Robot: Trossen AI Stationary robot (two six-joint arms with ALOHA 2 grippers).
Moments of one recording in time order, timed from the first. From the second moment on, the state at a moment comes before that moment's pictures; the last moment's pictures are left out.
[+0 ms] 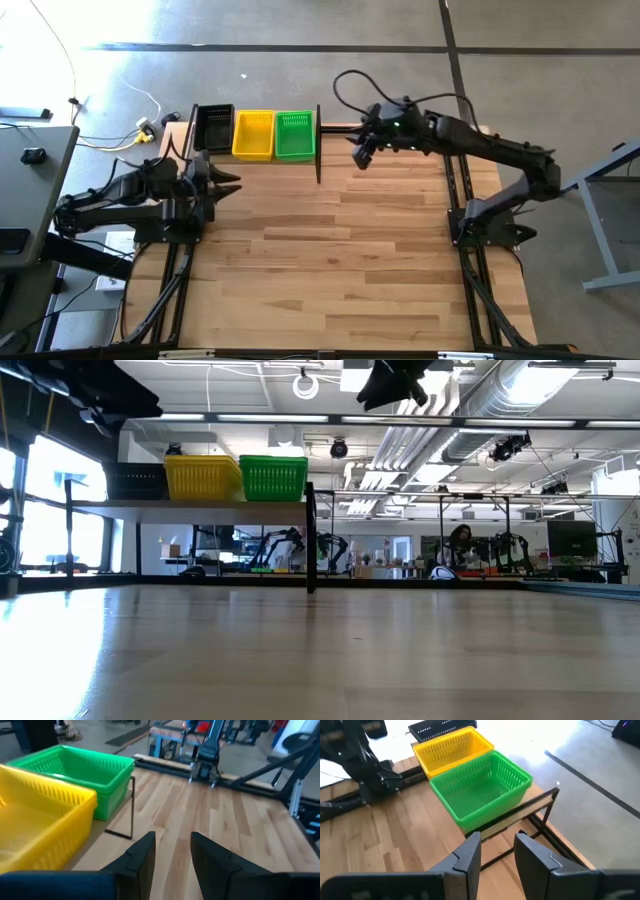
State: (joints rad) left arm 0.31 0.31 0.54 -0.52 -0.04 -0.14; right arm -0.30 1.41 1.46 -0.60 0.14 0.16
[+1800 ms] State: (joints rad) left arm 0.25 0.08 0.01 0.02 -0.09 -0.25; right arm -0.30 0.04 0.24 -0.29 0.08 0.33
